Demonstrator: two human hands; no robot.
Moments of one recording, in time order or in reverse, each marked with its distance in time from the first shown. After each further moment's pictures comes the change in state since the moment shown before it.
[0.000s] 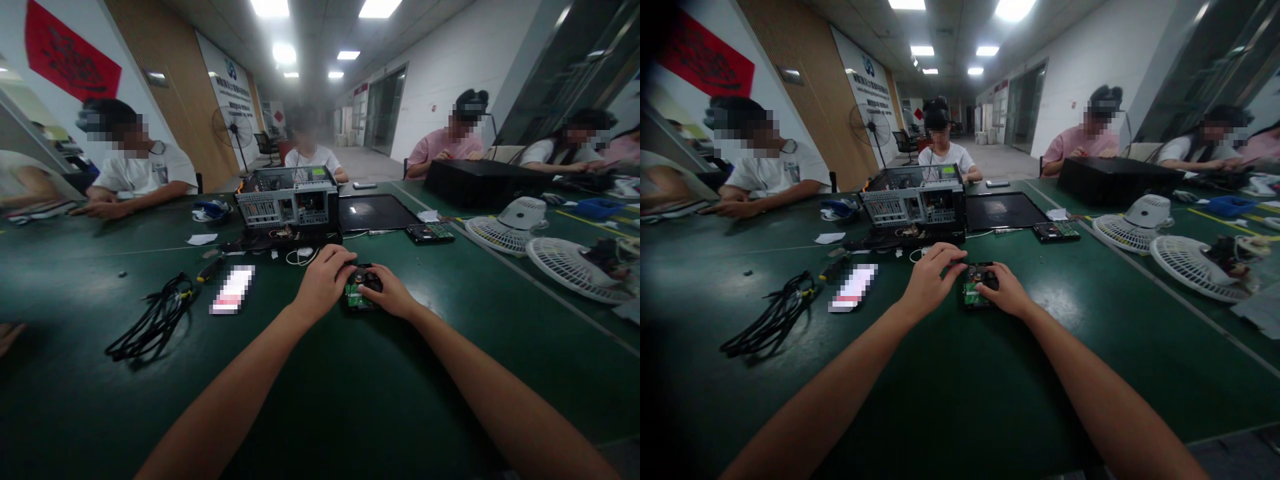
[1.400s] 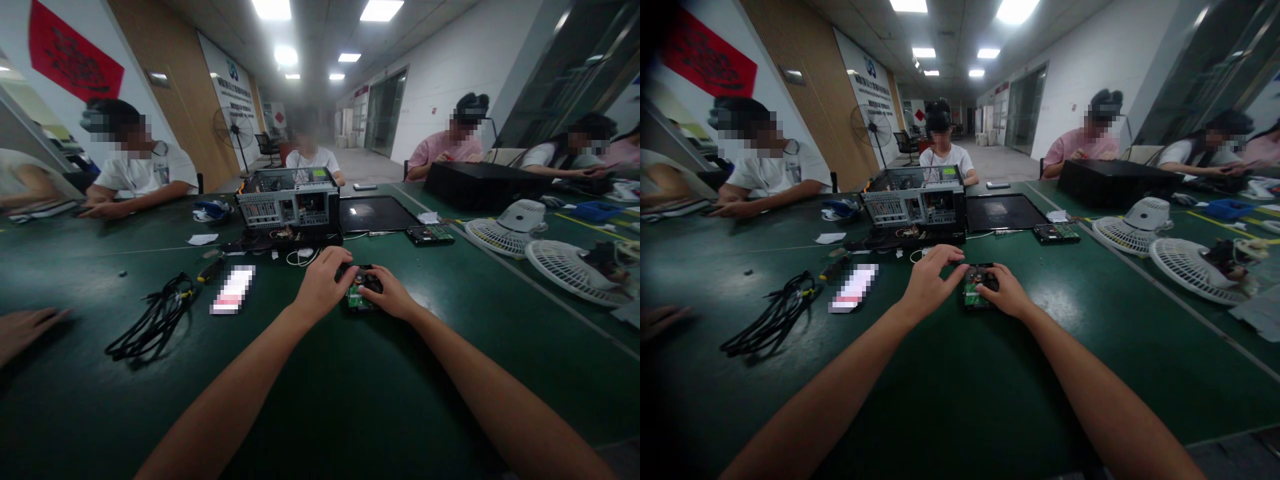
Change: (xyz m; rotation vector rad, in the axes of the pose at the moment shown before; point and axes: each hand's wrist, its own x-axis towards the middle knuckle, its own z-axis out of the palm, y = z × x) left_hand 0.001 0.004 -0.002 0.005 0.026 -0.004; right_hand 0.000 0.002 0.000 0.015 -0.015 0.004
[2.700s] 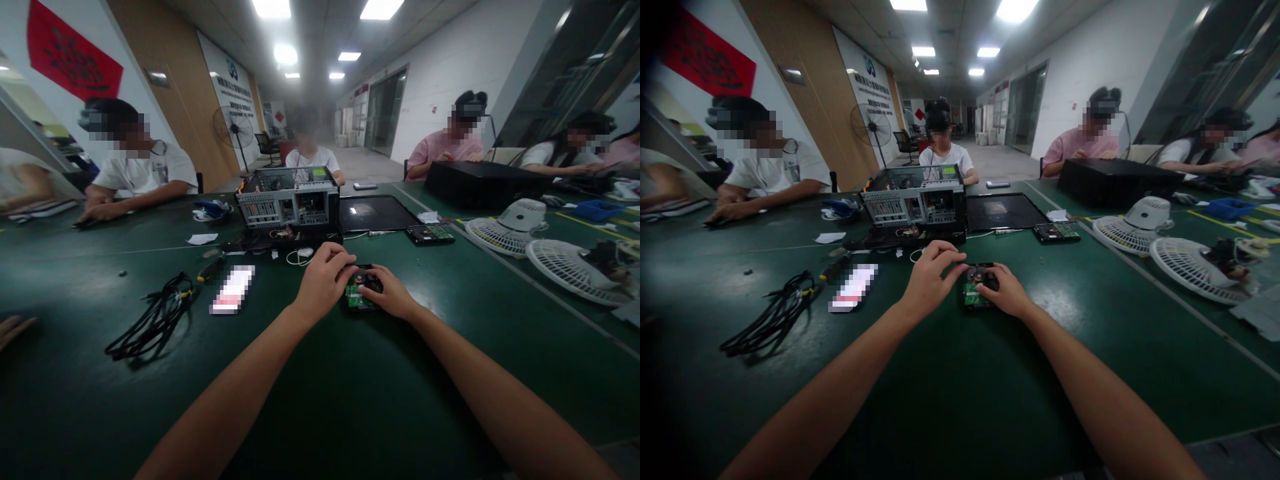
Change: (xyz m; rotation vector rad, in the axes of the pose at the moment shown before) left_hand -0.001 -0.004 0.001 0.067 0.022 0.029; right_hand 0.000 -0.005 -0.002 -0.028 -0.014 0.025
